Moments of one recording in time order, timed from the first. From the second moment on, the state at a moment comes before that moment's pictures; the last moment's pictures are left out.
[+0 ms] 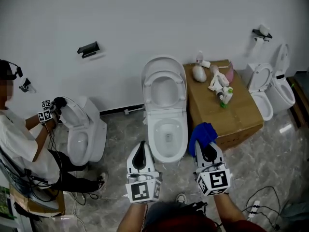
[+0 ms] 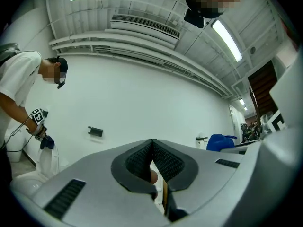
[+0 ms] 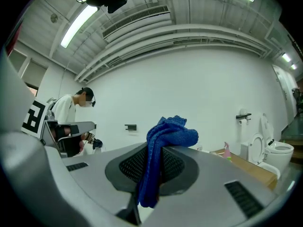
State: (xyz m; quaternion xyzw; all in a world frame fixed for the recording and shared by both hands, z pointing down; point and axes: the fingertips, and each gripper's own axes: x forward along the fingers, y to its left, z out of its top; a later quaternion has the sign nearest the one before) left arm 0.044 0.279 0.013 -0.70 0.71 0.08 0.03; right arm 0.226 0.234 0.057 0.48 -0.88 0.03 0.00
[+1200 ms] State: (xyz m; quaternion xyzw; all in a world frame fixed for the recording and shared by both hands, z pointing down) left arm -0.124 0.048 0.186 -0.74 0.67 0.07 -0.01; right arm 0.042 -0.006 0.260 0.53 -0.84 0.05 0.06
